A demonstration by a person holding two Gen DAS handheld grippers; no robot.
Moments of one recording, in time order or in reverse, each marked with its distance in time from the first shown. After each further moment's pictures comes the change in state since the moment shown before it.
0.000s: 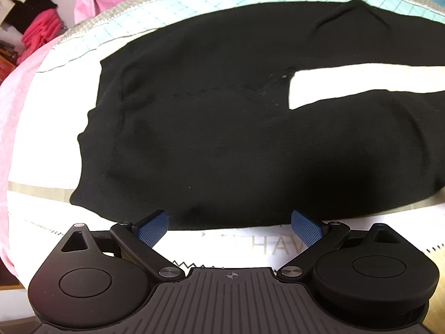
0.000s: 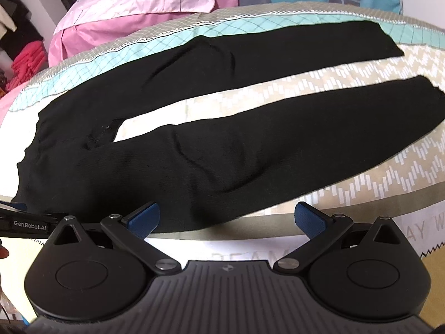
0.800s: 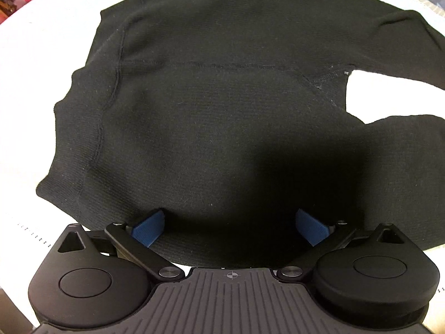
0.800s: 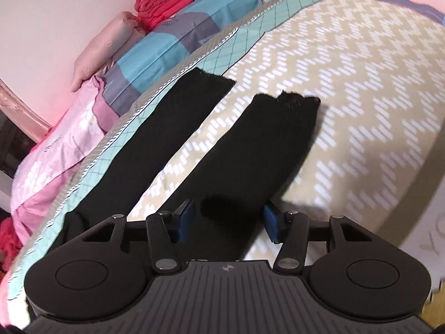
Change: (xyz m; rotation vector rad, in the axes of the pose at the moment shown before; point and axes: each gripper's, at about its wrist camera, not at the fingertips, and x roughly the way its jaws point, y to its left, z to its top) left arm 0.058 0.047 0.019 -0.134 0.075 -0.092; right arm 0.020 -0.216 0.043 0.583 -0.334 -0.037
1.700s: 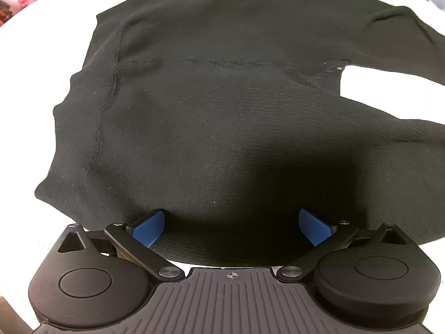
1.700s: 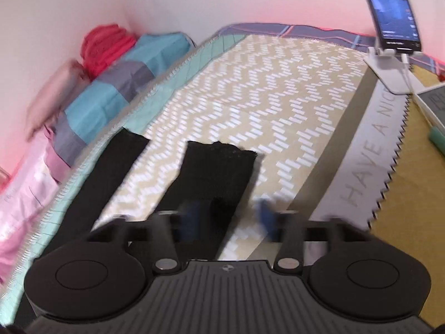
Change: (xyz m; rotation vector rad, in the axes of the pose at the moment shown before) left arm -0.009 -0.002 -0.013 0.036 -0.024 -0.026; right arm -0.082 -0.052 0.006 0.145 -0.159 -0.180
